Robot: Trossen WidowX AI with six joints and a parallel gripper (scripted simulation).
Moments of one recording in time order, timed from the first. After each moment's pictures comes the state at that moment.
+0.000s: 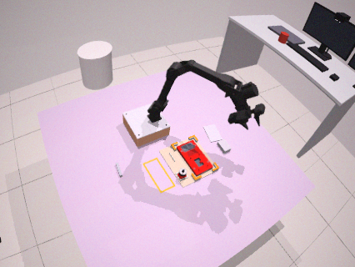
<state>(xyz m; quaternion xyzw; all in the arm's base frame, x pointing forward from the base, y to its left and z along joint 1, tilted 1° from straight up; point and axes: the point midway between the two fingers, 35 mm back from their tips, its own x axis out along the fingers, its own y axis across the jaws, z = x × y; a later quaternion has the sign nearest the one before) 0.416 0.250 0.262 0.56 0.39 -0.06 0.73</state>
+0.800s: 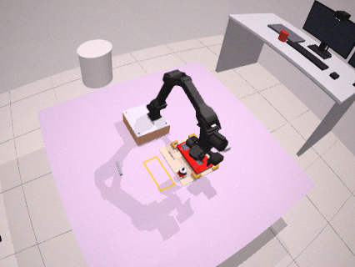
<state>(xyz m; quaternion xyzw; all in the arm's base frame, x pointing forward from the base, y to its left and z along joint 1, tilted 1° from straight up) 0.408 0.002 0.119 0.53 0.45 -0.41 0.59</state>
